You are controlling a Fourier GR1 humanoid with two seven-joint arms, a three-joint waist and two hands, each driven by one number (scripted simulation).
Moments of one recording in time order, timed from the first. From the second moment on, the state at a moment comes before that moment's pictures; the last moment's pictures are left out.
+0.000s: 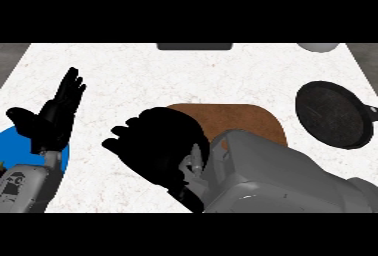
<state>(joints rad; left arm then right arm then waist) -0.26 0.38 -0.10 -1.43 0.23 0.23 0.05 -1.08 -0.17 0.69 -1.61 0.08 0.79 0.72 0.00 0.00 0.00</state>
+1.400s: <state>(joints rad) -0.21 0.31 -0.04 -1.47 0.15 0.18 0.06 -0.89 -0.12 0.74 -1.44 0.54 0.92 0.49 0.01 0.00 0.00</state>
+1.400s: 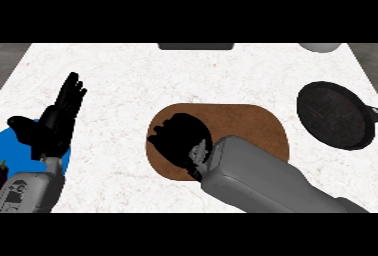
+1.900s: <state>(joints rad) -0.23 0.30 -0.02 -1.47 0.13 0.16 0.07 -0.88 -0.13 0.80 -1.43 0.69 0.98 0.47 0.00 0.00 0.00</state>
